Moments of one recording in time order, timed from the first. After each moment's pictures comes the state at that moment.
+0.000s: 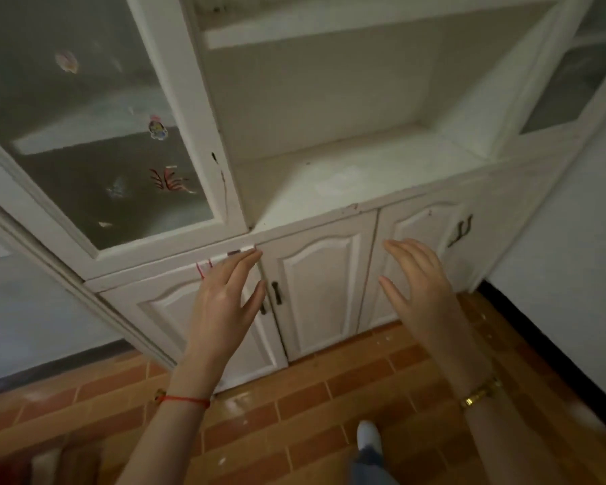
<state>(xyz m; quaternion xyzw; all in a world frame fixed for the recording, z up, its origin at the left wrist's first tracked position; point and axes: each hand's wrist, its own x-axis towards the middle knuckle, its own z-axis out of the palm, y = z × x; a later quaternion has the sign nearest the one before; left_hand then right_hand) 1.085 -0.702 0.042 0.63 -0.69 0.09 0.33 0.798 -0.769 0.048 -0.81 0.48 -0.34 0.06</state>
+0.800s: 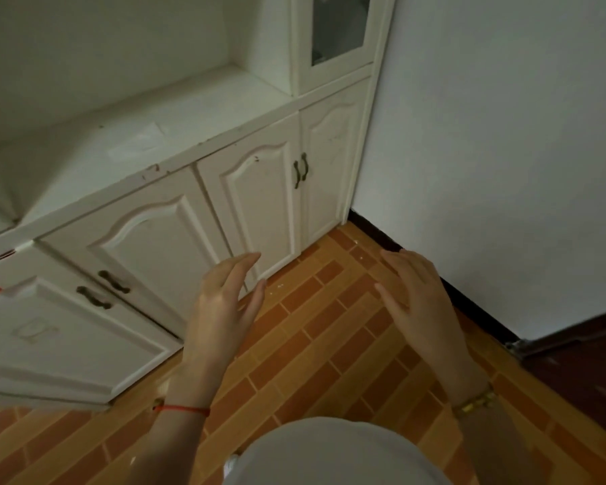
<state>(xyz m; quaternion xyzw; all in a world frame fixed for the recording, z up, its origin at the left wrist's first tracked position) 0.760 -0.695 0.004 0.55 -0.76 -0.08 0.33 0.476 -0.659 0.006 -0.67 0.68 -0.28 0.10</state>
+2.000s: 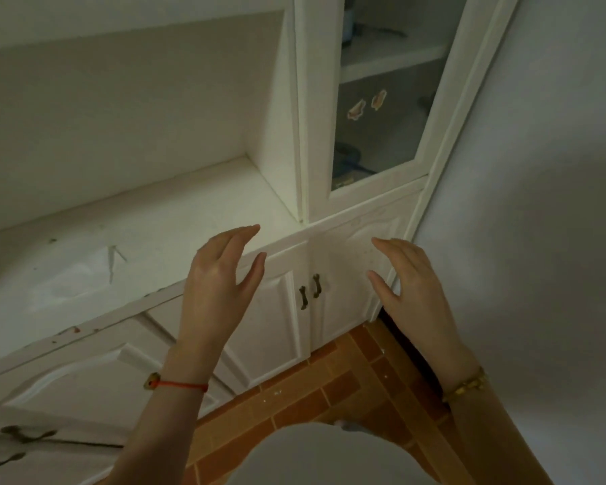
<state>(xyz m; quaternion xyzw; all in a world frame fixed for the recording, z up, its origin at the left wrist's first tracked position) 0.637 -1.148 0.054 0.60 -0.70 0.06 0.38 0.364 -1.174 0.031 -0.76 0.55 -0.33 0.09</state>
